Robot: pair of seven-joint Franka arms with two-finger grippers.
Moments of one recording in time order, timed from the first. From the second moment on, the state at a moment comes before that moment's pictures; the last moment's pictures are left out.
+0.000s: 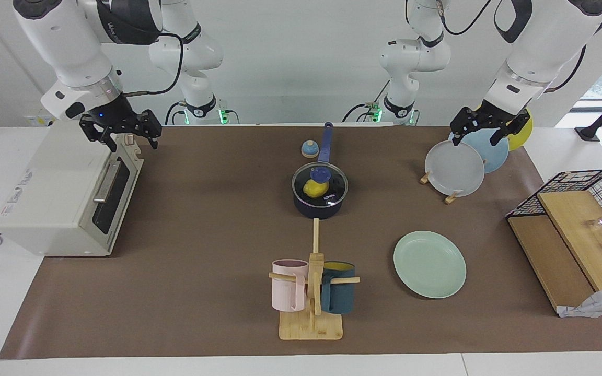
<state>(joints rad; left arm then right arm) -0.11 -0.02 -0.01 -1.60 -0.03 1.54 -0.04 0.02 -0.03 0.00 -1.68 0.00 1.60 -0.08</state>
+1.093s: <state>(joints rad) -0.11 -0.02 -0.01 -1.60 -0.03 1.54 -0.04 0.47 0.21 0.00 -1.54 0.00 1.76 0.43</state>
